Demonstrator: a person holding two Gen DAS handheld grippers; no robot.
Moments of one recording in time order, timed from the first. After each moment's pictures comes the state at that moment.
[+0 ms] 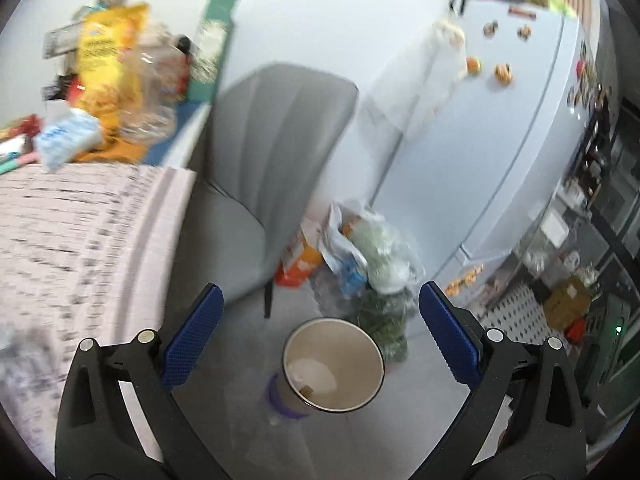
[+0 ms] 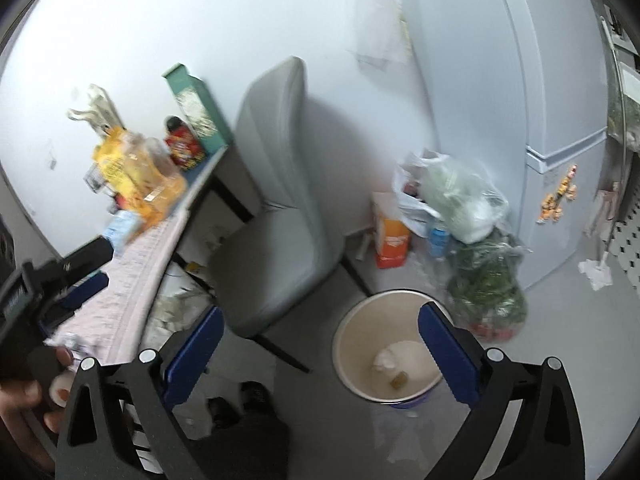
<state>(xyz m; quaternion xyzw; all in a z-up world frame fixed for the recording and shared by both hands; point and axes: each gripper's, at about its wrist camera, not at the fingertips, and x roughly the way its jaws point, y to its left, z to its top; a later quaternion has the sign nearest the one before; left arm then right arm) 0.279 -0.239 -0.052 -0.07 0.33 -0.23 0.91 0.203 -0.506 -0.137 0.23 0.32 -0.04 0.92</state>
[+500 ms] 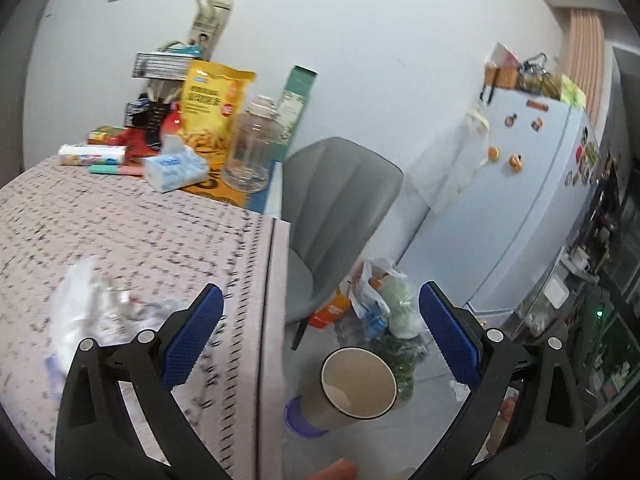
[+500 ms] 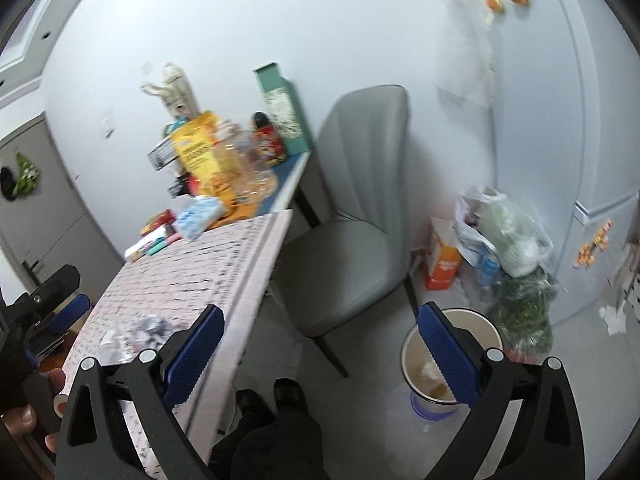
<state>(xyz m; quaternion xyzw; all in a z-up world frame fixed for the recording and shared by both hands) 0.182 -0.088 0.008 -0.14 0.25 -0.17 0.94 0.176 -0.379 -0.050 0.17 0.29 0.04 0.94</state>
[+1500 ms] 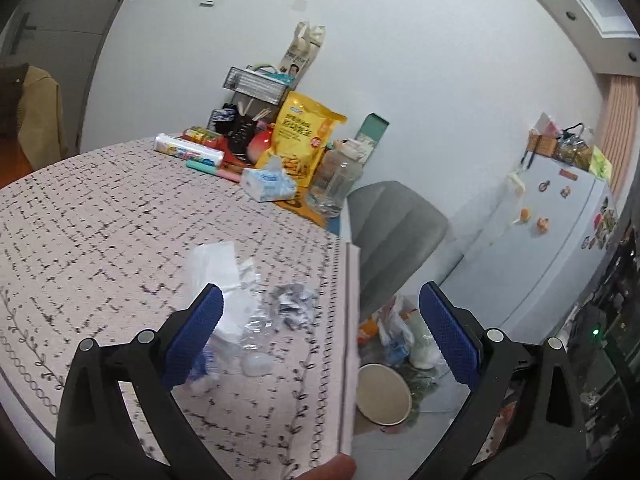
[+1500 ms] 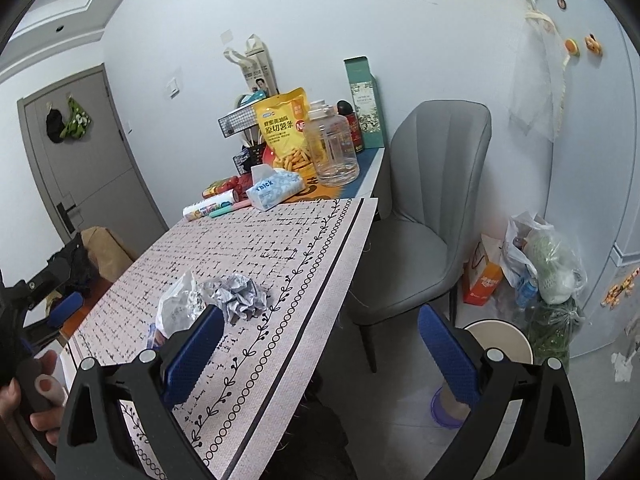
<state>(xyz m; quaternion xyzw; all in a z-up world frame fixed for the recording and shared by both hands) 0.093 0.036 0.000 -0.21 0.22 -0.07 0.95 0.143 -0.288 -0.027 0.10 0.30 0.12 0.94</state>
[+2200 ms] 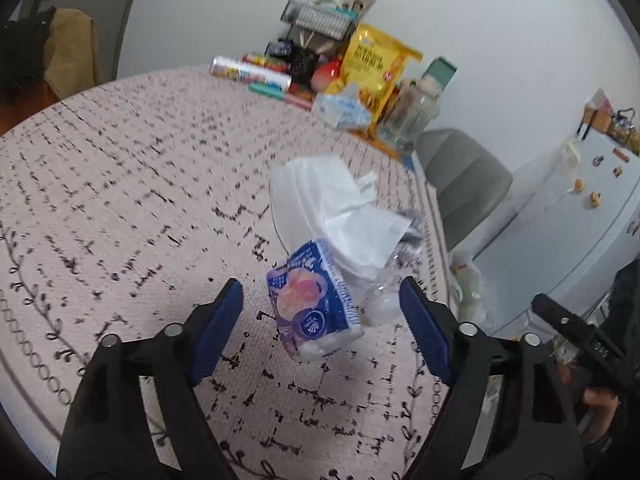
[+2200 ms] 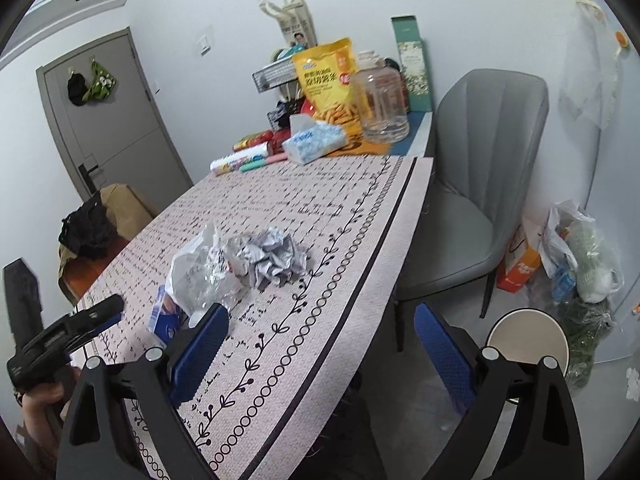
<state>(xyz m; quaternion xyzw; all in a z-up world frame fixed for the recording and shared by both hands) 0.126 0.092 -0.099 -0.22 0.33 -0.02 0.92 0.178 -0.232 -0.075 0.08 0.35 0.19 0.92</state>
